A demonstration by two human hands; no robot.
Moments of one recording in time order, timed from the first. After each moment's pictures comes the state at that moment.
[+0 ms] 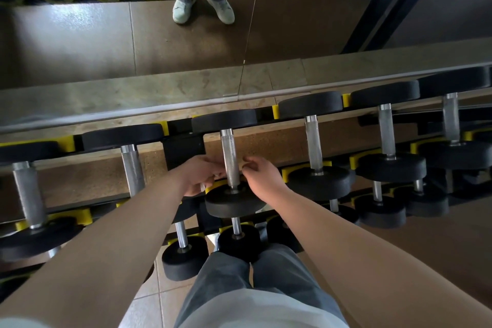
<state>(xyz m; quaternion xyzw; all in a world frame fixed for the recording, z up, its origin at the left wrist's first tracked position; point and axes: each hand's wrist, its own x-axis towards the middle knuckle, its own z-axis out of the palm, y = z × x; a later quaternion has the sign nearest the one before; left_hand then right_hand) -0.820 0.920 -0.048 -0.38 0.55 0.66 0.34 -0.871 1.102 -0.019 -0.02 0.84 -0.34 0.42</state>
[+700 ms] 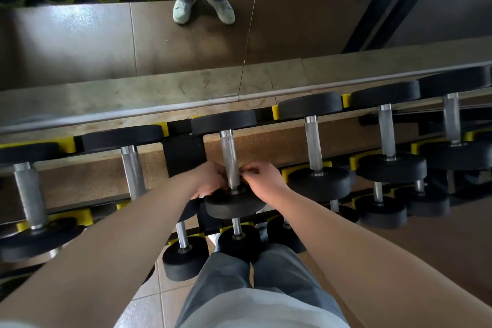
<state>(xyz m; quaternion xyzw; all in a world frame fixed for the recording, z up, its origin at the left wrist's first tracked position) -0.825 0.937 -0.039 -0.28 0.72 0.47 0.43 -0.874 1.105 -0.022 -0.02 0.84 -0.32 0.44</state>
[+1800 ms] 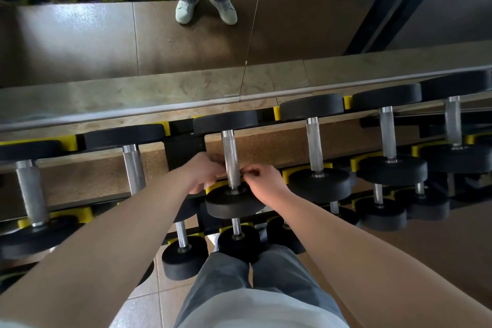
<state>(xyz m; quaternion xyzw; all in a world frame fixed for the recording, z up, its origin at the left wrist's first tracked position) -0.830 0.929 -0.046 -0.38 0.64 0.58 0.34 -0.871 1.109 -0.026 -0.02 0.84 -0.32 0.45</state>
